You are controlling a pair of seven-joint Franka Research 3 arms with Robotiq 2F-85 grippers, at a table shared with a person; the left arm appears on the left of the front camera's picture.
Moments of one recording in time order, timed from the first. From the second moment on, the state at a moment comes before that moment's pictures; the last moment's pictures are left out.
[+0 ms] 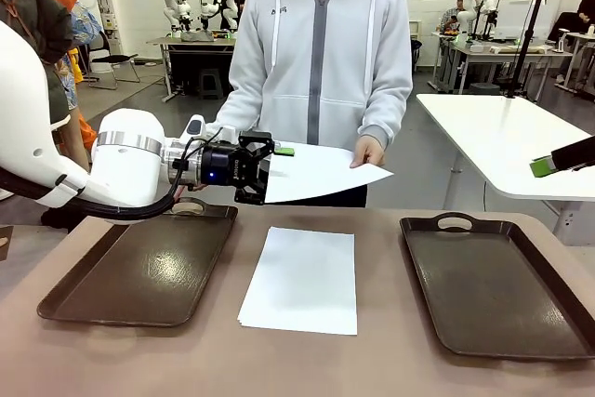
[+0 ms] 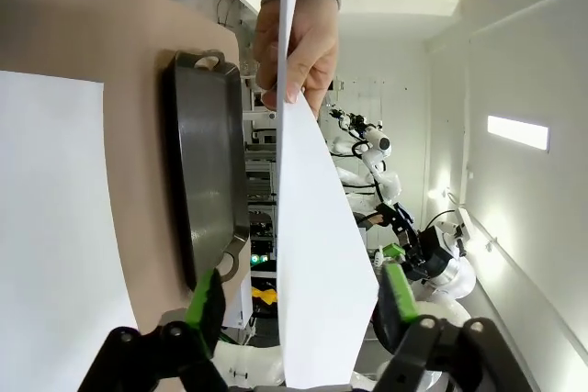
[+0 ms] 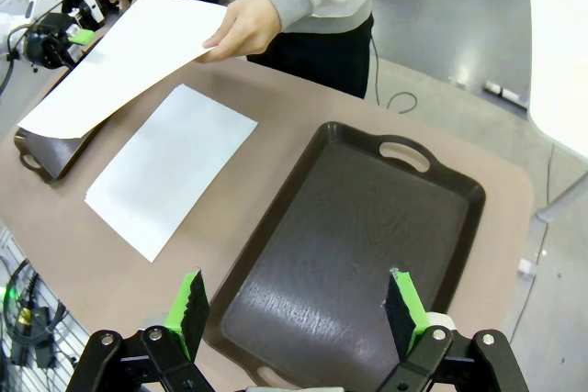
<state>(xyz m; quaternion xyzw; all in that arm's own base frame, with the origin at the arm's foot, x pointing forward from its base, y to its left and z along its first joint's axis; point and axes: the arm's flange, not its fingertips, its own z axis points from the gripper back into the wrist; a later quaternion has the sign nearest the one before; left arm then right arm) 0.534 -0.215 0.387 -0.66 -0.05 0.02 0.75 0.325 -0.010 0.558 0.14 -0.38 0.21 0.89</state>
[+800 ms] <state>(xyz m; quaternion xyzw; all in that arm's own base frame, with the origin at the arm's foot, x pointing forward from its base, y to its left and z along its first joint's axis) 0.536 -0.213 0.386 -0.65 -0.07 0.02 0.76 0.325 -0.010 0.558 0.14 -0.38 0.21 0.89</state>
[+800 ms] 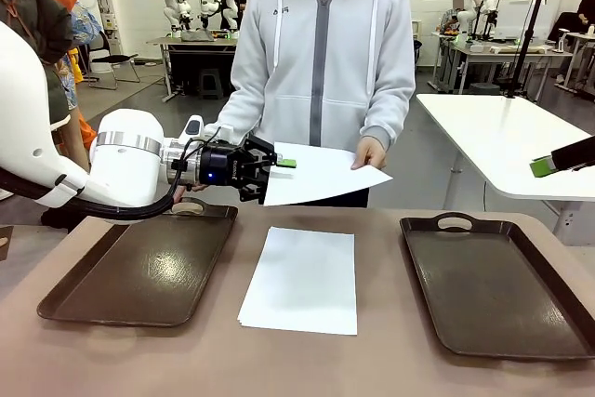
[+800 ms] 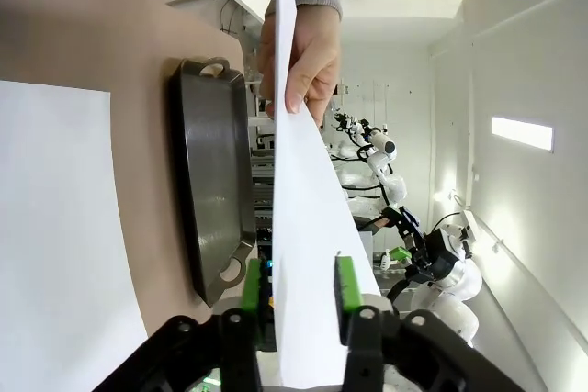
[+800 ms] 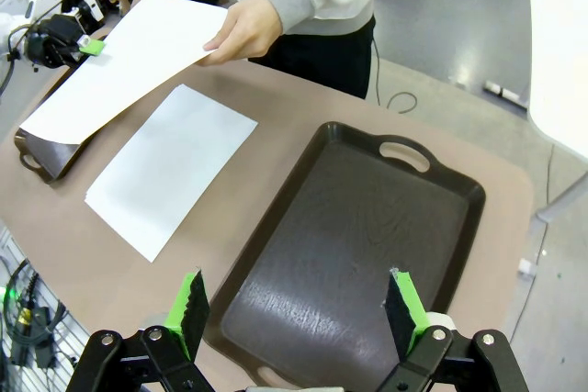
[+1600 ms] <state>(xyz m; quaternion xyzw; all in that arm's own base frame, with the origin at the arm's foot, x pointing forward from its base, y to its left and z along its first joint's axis) 0.537 -0.210 0.388 -0.65 -0.08 0.02 0.76 0.325 -0.010 0.558 0.14 -0.38 0.21 0.89</state>
